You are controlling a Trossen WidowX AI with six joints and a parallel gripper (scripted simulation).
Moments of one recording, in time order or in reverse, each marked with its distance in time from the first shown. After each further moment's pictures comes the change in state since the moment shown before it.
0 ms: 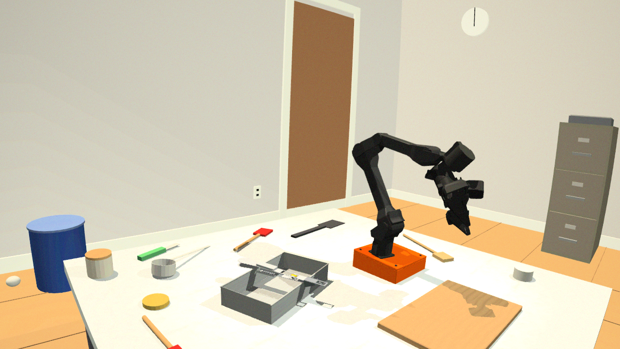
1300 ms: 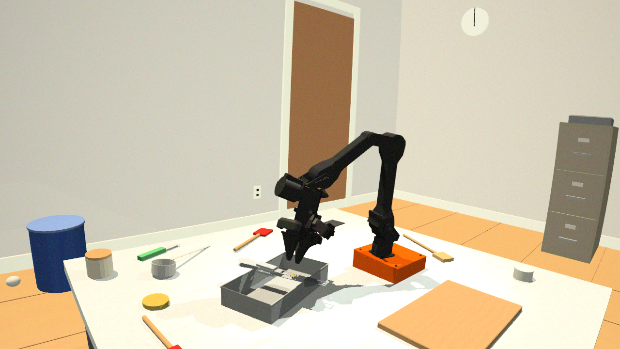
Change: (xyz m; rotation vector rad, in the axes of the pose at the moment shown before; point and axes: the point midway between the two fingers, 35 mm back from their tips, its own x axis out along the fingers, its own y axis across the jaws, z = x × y) arm -0.065 -0.050 -0.448 -0.015 0.571 0.183
